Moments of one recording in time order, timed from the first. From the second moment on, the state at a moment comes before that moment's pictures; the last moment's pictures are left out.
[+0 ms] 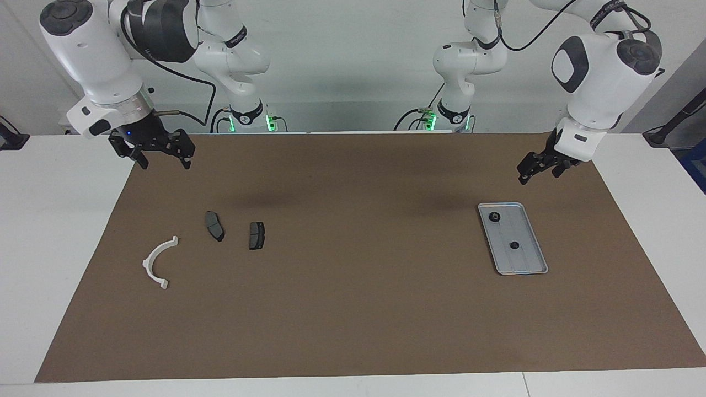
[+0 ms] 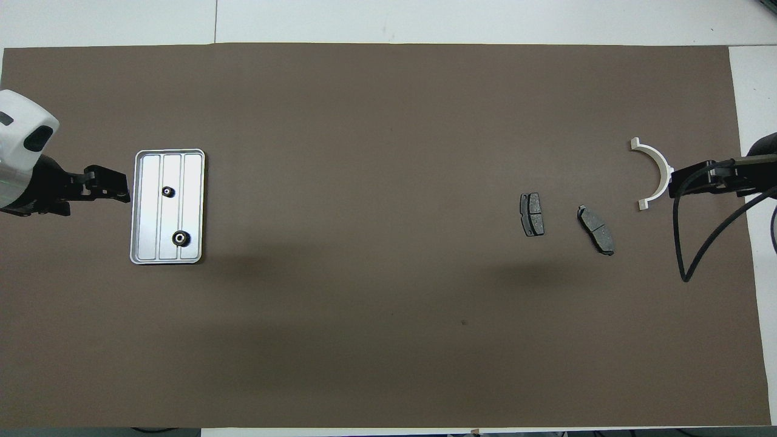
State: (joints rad) left arm 0.00 -0.01 -0.02 -1.86 0.00 1.81 -0.17; right arm -0.05 -0.02 -0.01 -1.70 -0.02 1.66 -0.03
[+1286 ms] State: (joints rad) left arm -0.02 0.13 -0.03 -2.16 0.02 2.22 -0.26; right arm -0.09 -0.02 -0.02 -1.70 -0.02 1.67 -0.06
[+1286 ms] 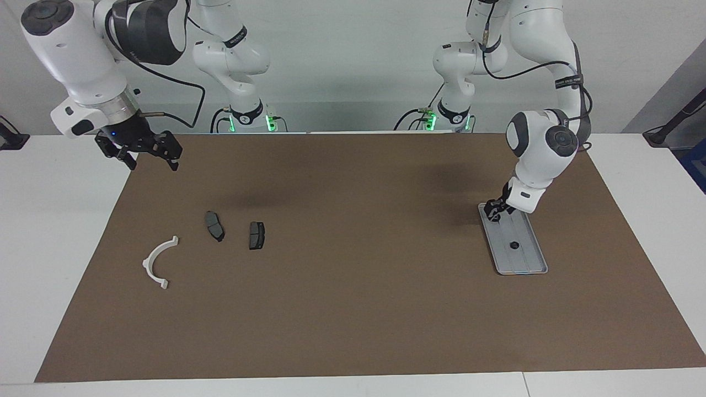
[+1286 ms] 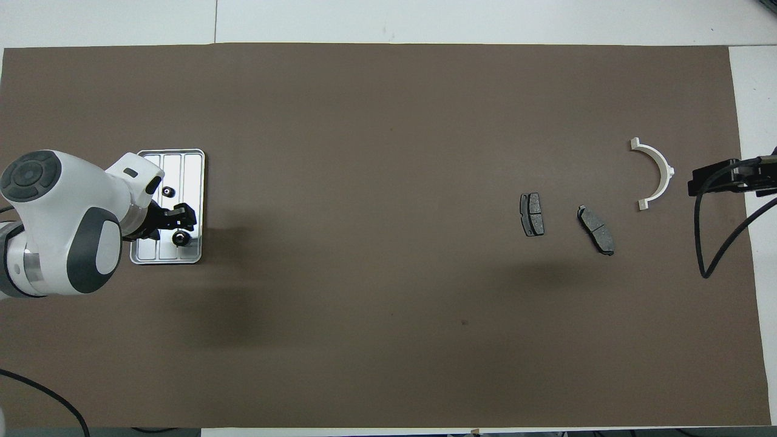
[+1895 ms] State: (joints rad) left arm -0.02 0.15 -0.03 -2.18 0.02 2.22 -0.26; right arm -0.09 -0.02 -0.02 -1.70 -0.02 1.67 -0.07
